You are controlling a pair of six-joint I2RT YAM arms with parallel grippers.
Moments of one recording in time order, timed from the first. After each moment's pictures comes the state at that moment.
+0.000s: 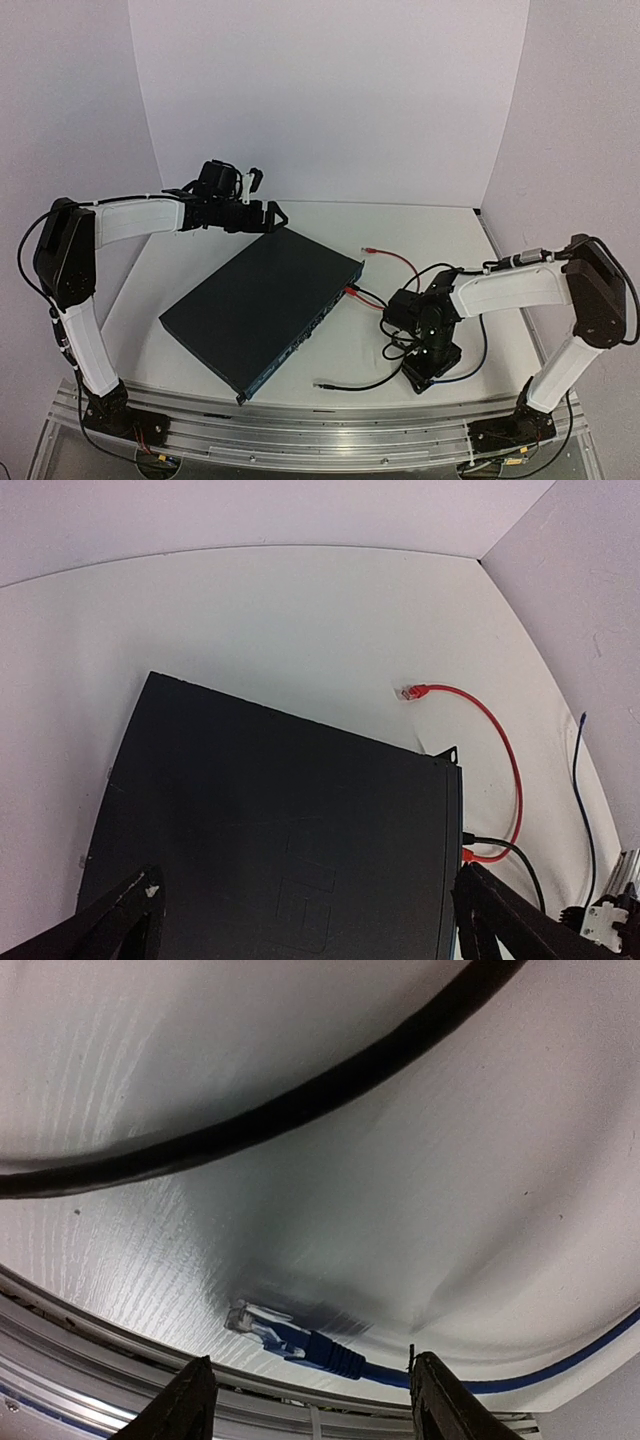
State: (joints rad) left arm -0.51 1.82 1.40 -0.17 0.23 -0.32; right arm 0.91 1.67 0.93 -1.01 -0.01 0.31
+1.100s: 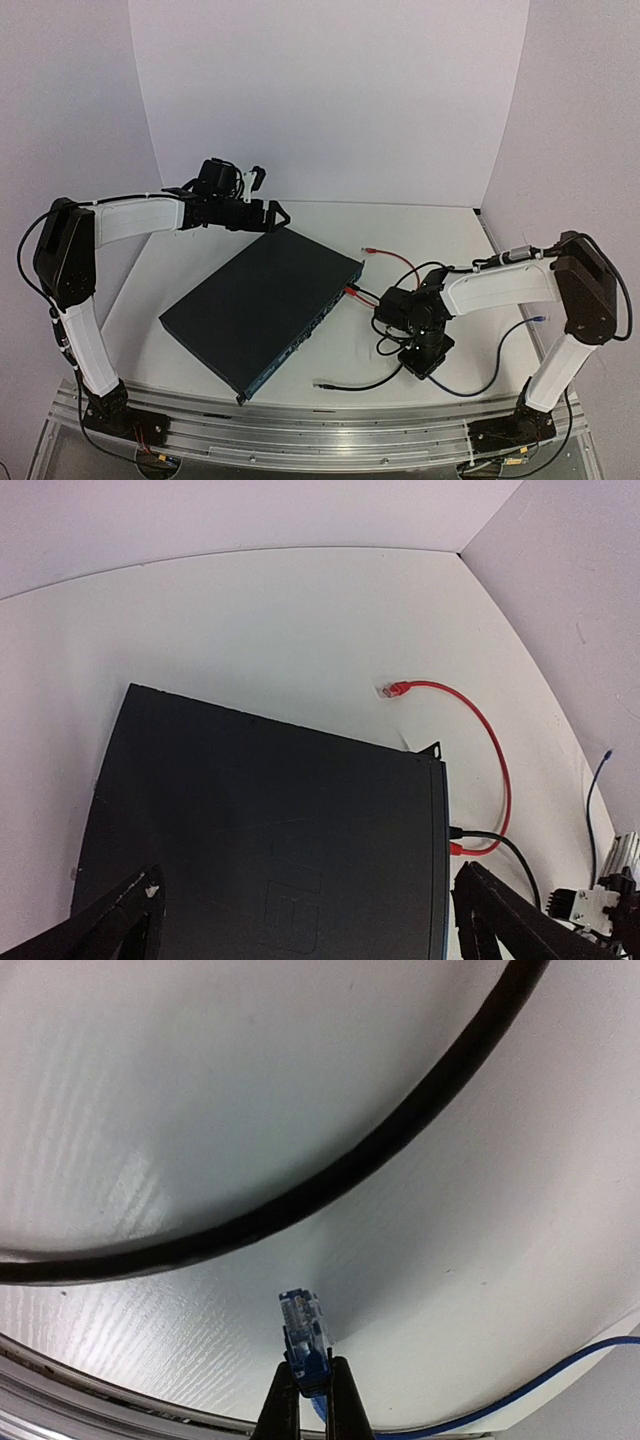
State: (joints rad) left arm -0.51 1.82 1.41 -0.18 0.27 -0.28; right arm 0.92 1.73 0.98 -0.99 0.12 0.28
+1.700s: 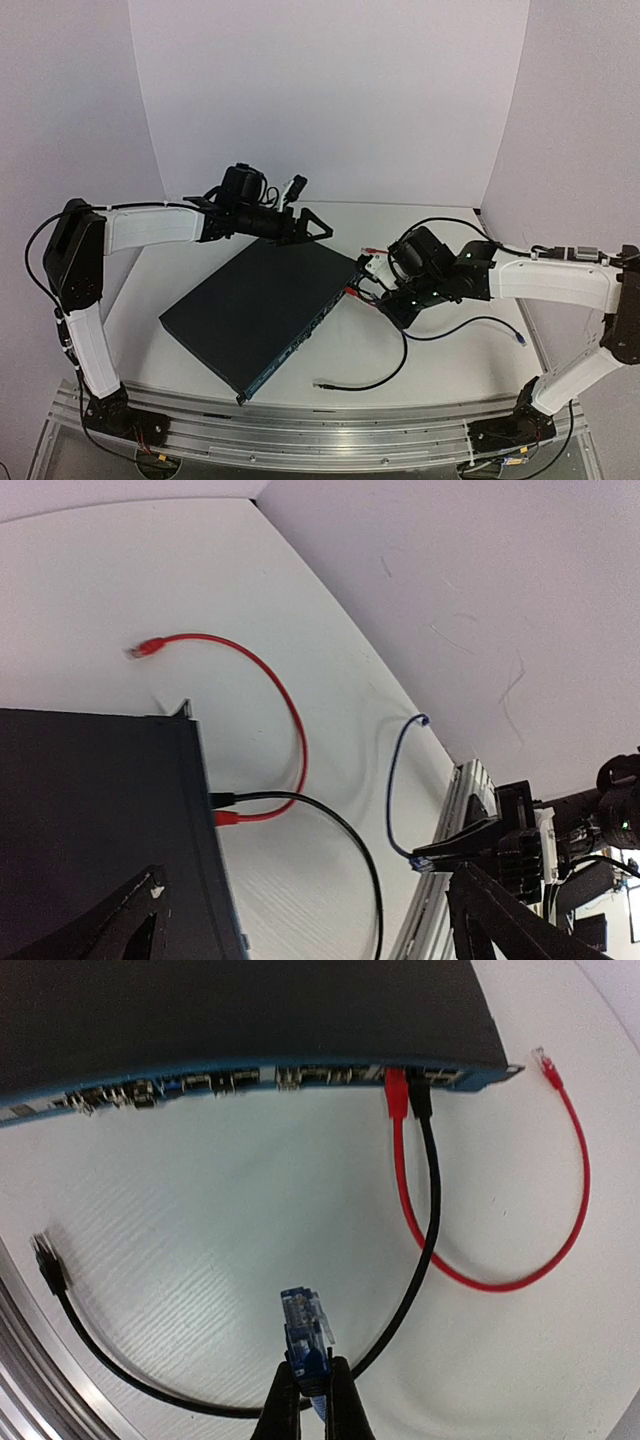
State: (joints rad) left arm -0.66 1.86 1.42 -0.03 0.66 -0.46; right arm 0.89 1.47 1.05 -0.56 0.12 -0.08
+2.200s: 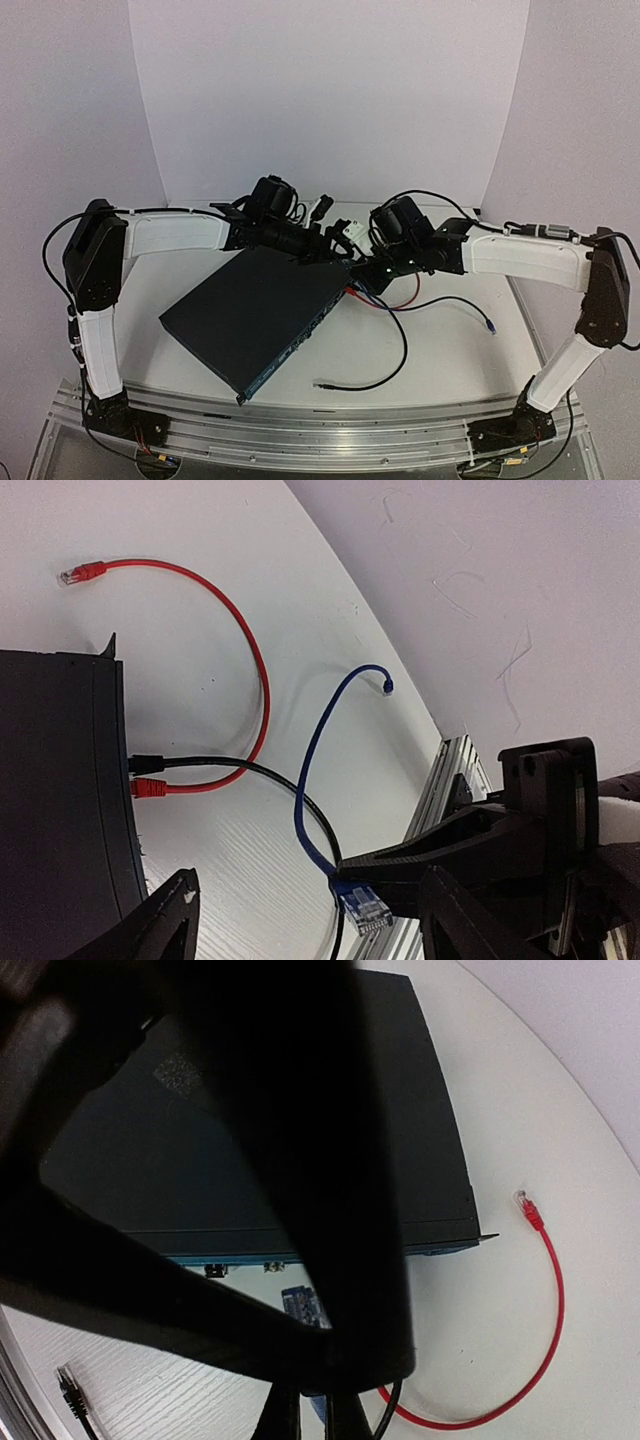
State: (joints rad) left arm -0.78 1.95 1.50 -0.12 0.60 -0.55; right arm 0.84 1.65 1.26 -0.43 0.04 -0.14
